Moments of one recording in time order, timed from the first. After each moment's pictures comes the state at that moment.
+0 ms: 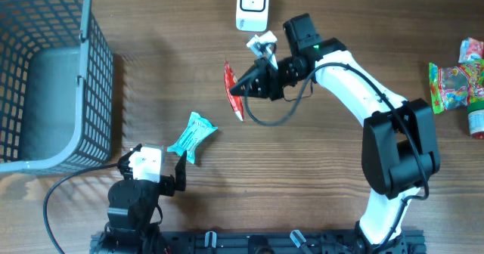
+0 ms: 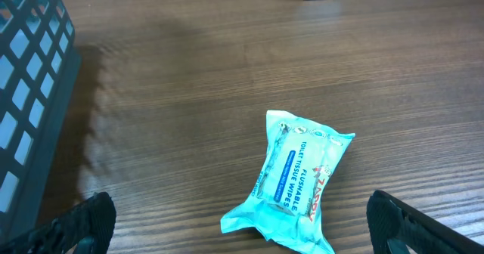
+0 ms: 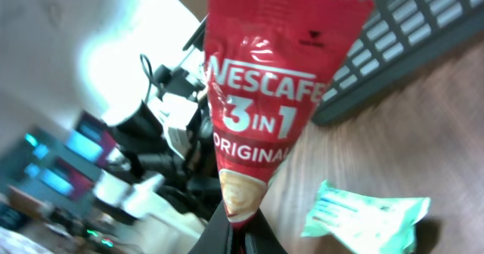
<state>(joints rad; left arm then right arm) -0.13 0.02 0.16 -0.59 0.03 0.02 0.36 2.00 1.46 -0.61 -1.51 -0.33</state>
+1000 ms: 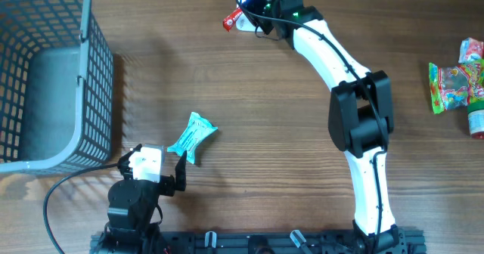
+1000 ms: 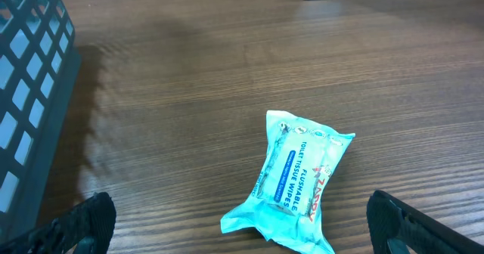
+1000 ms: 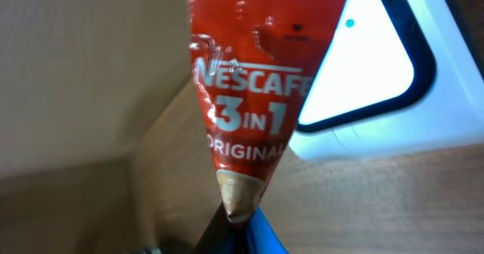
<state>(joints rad) -0.13 0.02 0.16 -0.59 0.03 0.02 0.36 2.41 2.04 -0.26 -0.31 1.12</state>
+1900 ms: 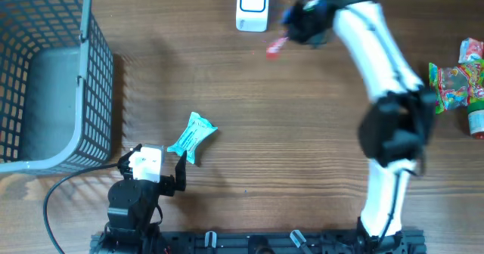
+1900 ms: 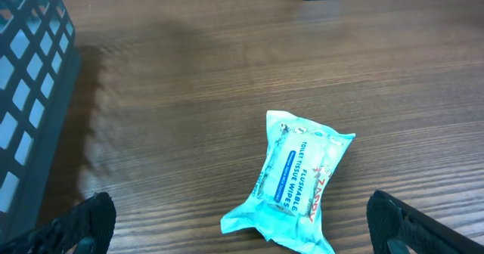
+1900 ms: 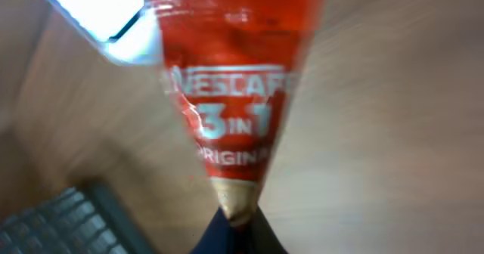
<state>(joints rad) -0.13 0.02 0.16 -0.59 0.03 0.02 0.18 2.20 2.12 -1.14 -0.32 0.84</state>
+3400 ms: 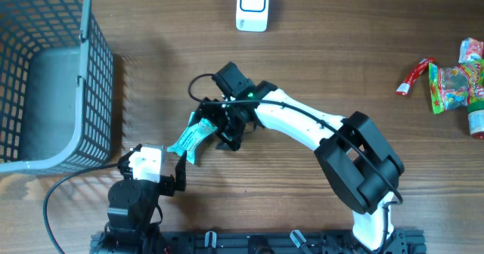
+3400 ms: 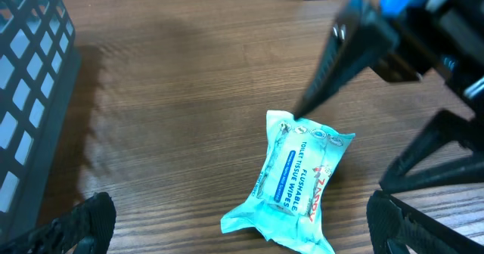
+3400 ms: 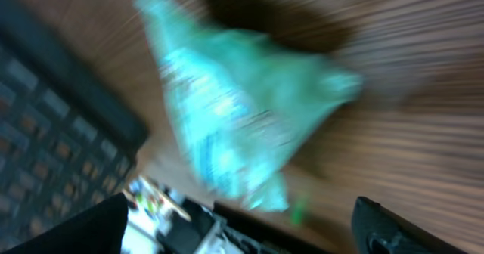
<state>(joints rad) -0.13 0.02 0.16 -0.59 0.03 0.02 0.74 2.04 1.35 -0.48 -0.62 1.34</state>
